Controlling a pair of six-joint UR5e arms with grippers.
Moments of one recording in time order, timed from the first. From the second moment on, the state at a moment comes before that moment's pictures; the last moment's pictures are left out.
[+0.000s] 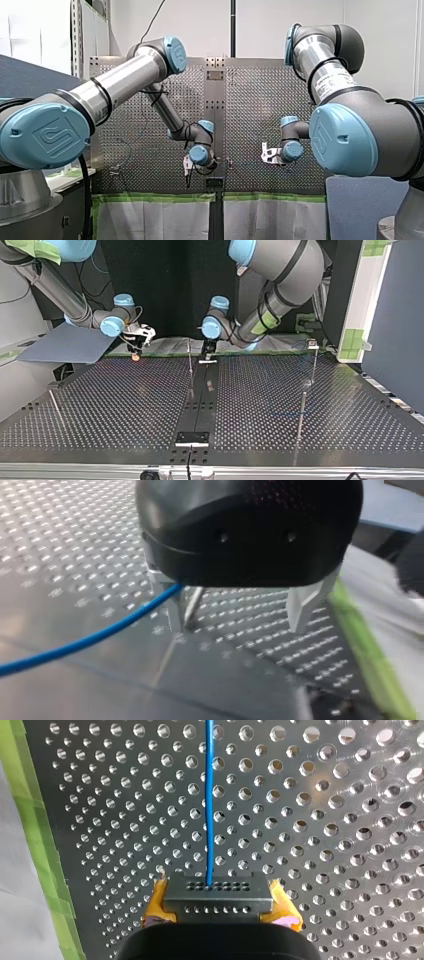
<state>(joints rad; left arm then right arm) -0.51 -2.55 -1.36 -2.72 -1.80 -1.80 1.83 -0.66 1.46 -0.46 1.51 1.55</state>
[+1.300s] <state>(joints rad) -0.63 -2.49 -1.47 -2.66 -1.79 -1.65 1.85 -0.66 1.46 -0.45 1.51 1.55</state>
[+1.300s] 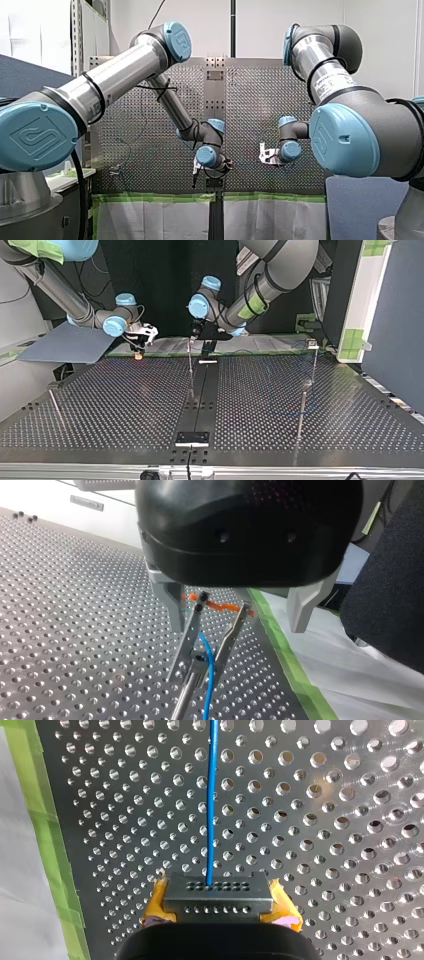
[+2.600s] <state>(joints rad) -0.65 -2.45 -1.51 -2.64 -1.84 -1.65 1.84 -0.66 1.46 -0.45 1.50 1.55</state>
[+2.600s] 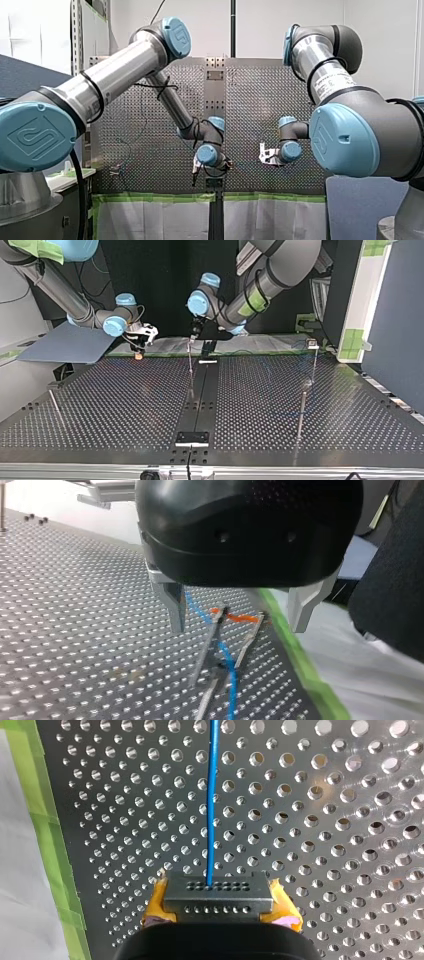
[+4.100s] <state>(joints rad) -0.65 -2.02 -1.95 -2.29 -1.94 -1.83 1.82 -0.67 1.46 -0.42 1.52 1.55</state>
